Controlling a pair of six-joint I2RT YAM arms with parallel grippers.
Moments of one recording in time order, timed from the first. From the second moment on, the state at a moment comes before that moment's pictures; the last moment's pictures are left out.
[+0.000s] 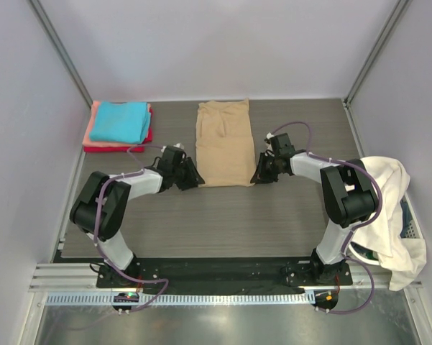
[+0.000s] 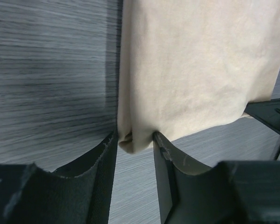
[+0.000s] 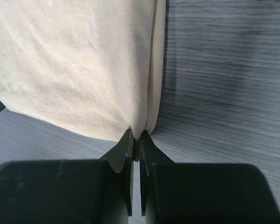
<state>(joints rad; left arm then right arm) -0.44 1.71 0.85 0.01 0.18 -0.79 0.30 1.80 1.02 -0.25 -0.32 0.49</state>
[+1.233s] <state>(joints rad) -0.77 0.76 0.69 -0.58 -0.01 -0.97 0.34 0.93 0.79 -0.69 -0.40 0.57</state>
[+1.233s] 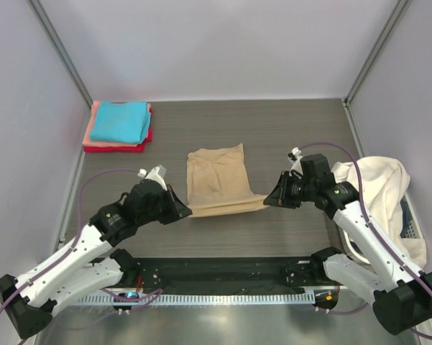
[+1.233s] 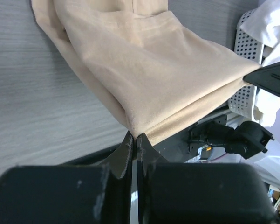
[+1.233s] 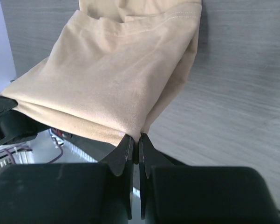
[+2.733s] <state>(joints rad) -0.29 1.93 1.56 -0.67 0.15 -0.57 0.29 2.13 1.84 -0.77 -0.29 0.44</state>
